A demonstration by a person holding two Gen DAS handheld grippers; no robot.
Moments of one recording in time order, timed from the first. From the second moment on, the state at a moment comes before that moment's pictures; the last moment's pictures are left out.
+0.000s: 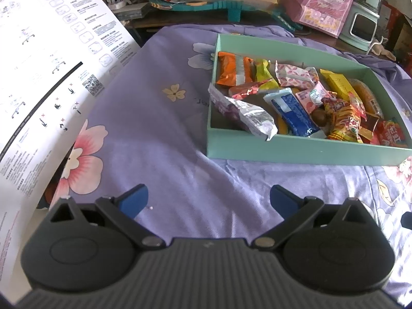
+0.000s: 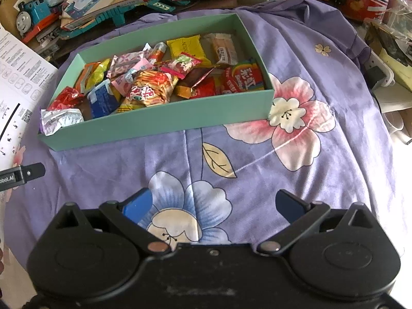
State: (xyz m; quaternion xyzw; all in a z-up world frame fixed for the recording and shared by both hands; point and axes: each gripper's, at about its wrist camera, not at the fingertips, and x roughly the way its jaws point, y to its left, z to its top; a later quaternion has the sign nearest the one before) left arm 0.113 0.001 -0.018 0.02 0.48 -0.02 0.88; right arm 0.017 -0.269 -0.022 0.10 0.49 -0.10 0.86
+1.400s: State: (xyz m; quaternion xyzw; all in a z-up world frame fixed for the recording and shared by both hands) left arm 0.107 -0.005 0.003 0.03 0.46 -0.03 0.89; right arm 0.016 -0.262 -0.003 0.09 0.47 -0.10 0.87
